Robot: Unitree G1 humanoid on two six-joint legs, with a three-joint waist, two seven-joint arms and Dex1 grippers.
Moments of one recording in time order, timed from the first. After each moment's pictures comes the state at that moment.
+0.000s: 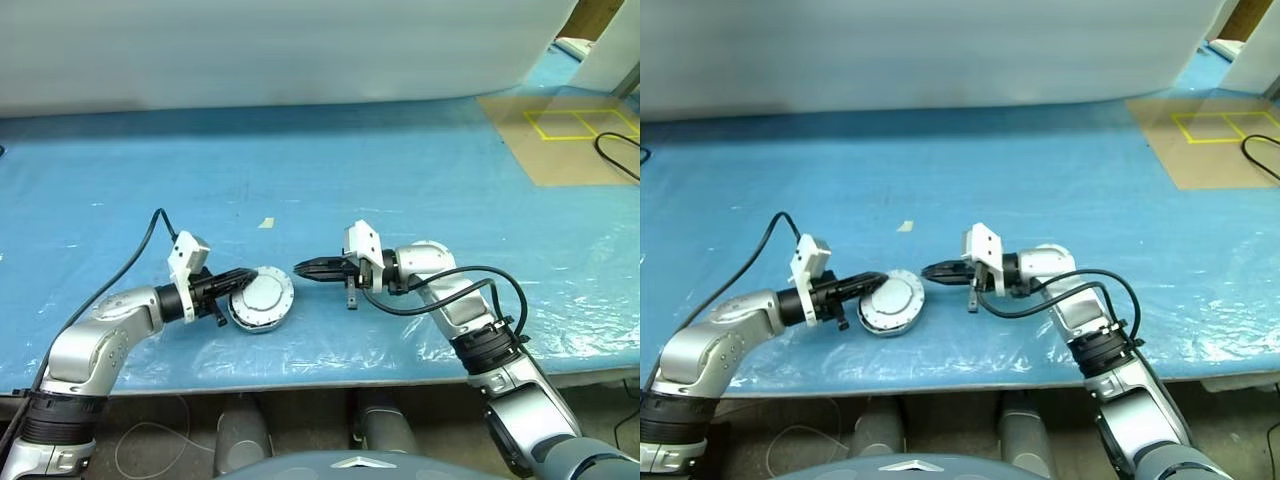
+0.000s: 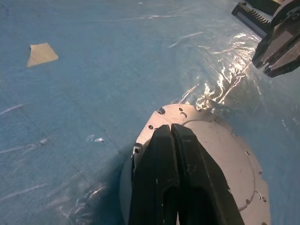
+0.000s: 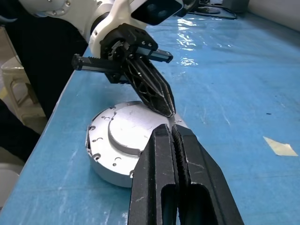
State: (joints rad) left arm -0.07 0.60 0.09 -0.21 -0.64 0.60 -0.83; right arm -0.50 -0.35 0.32 0.07 0.23 0.14 1.13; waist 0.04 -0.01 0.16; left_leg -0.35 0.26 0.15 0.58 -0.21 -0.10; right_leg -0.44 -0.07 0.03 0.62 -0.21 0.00
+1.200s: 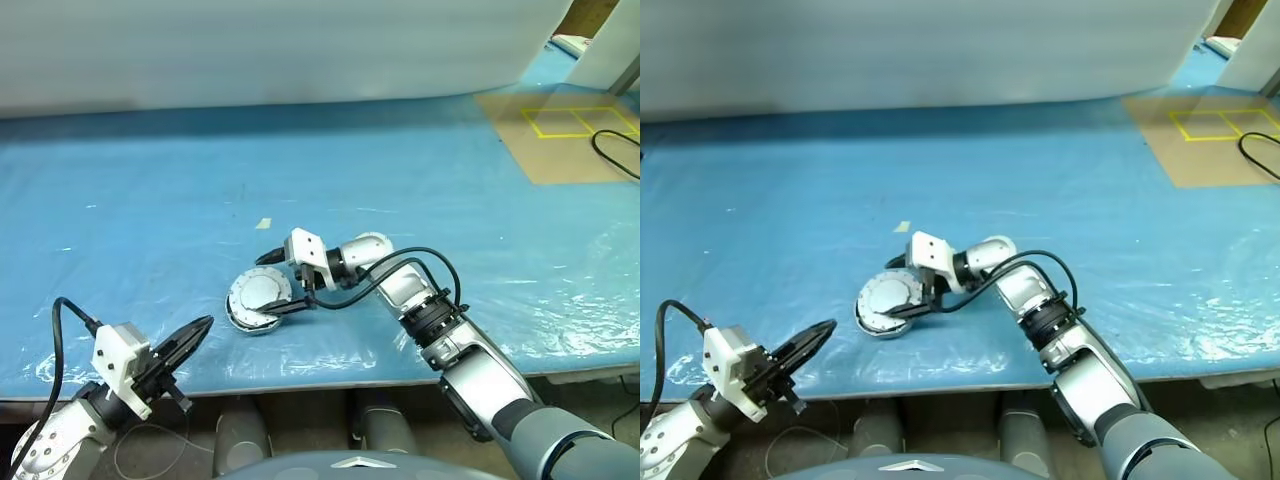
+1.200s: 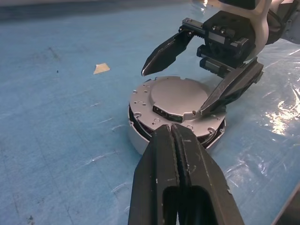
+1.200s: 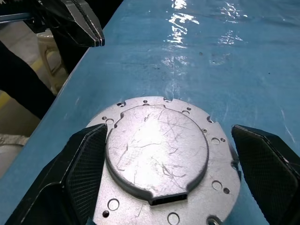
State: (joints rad) left arm 0.63 0.41 0.29 -0.51 -0.48 0.01 -0.79; right arm -0.69 -0.15 0.48 0.39 0.07 0.08 1.18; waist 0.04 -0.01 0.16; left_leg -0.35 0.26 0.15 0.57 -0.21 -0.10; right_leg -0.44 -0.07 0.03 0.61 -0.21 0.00
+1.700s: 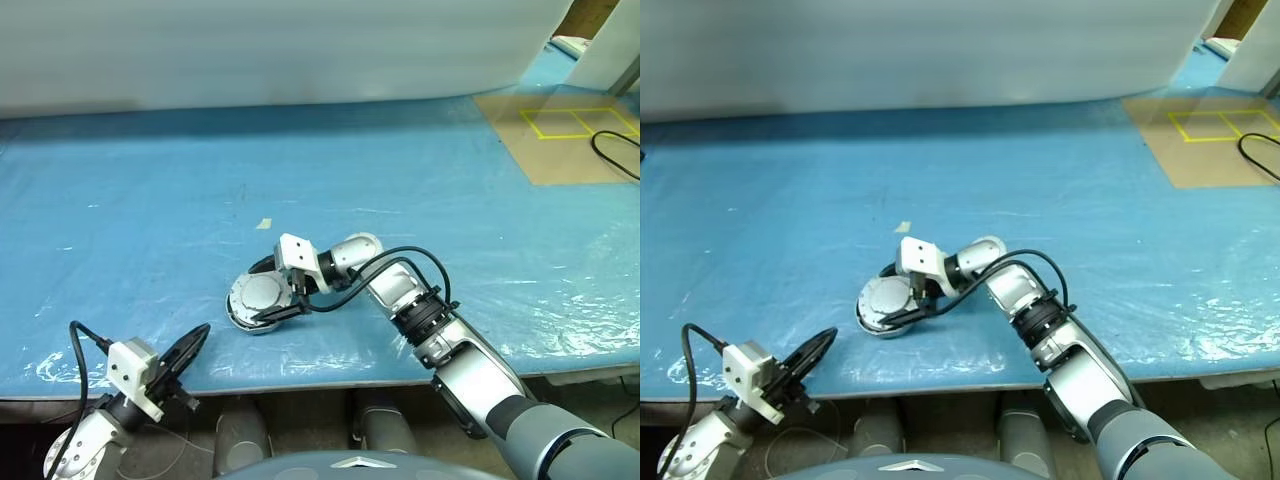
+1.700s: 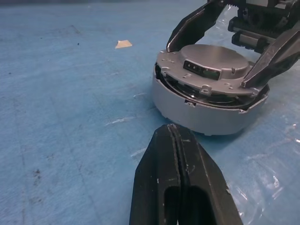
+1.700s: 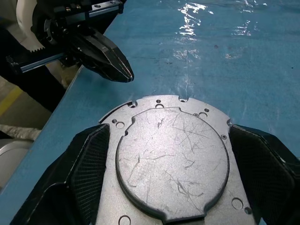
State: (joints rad) left arm 0.51 0.31 0.21 -0.22 -0.38 -0.20 -0.78; right arm -0.71 -0.13 0.49 0.41 0.04 0.12 1.21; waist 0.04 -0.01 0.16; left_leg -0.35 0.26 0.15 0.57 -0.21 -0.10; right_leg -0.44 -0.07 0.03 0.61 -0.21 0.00
